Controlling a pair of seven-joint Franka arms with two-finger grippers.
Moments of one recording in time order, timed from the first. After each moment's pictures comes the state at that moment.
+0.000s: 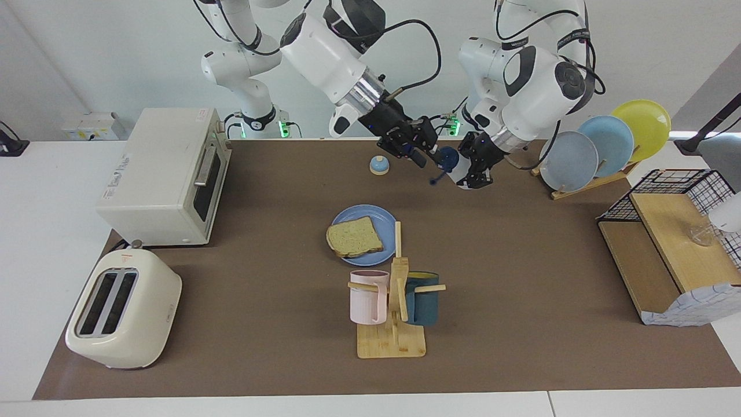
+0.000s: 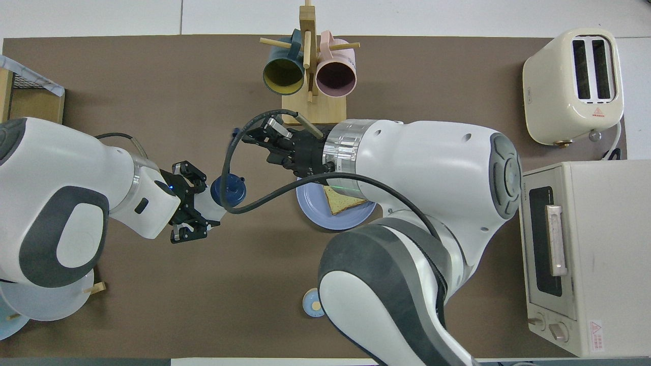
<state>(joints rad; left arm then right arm) -0.71 -0.12 0.38 -2.08 -0.35 1.91 1.29 0.51 0.13 0.10 -1.73 0.71 2.45 0.75</state>
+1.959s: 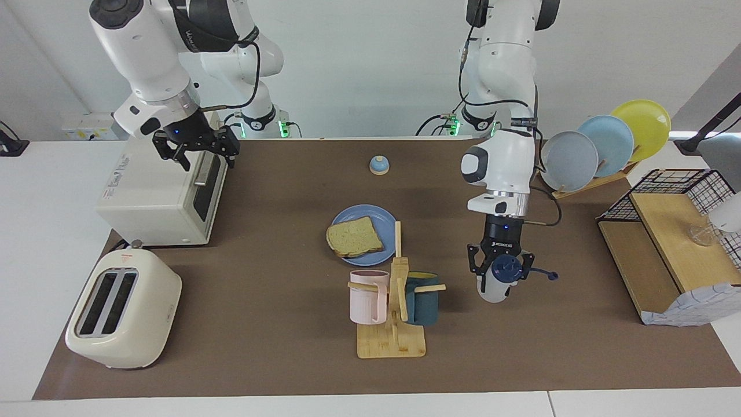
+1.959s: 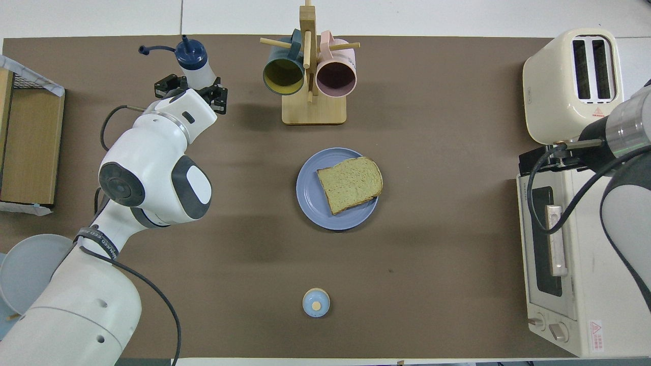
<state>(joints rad) -0.60 0.42 0.22 -1.96 -0.58 3.27 0.53 0.06 -0.05 0.01 -1.72 0.02 1.63 0.02</state>
